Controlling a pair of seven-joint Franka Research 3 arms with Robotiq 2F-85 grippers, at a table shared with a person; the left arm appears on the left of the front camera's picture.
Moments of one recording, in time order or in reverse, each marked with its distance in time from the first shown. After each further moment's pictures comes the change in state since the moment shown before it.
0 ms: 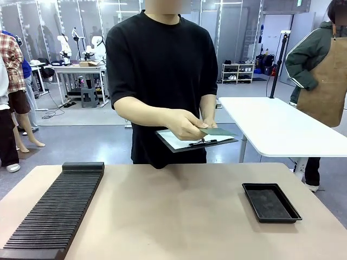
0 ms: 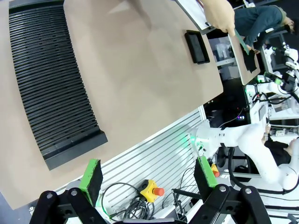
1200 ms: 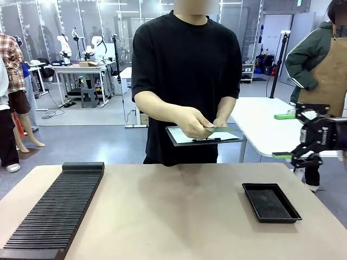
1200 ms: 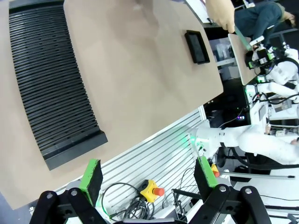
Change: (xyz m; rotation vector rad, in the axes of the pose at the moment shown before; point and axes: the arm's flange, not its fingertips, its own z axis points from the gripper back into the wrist) left arm 0.000 0.000 0.000 0.000 -0.001 0.000; right arm 0.070 -0.041 -0.178 0.616 0.335 -0.736
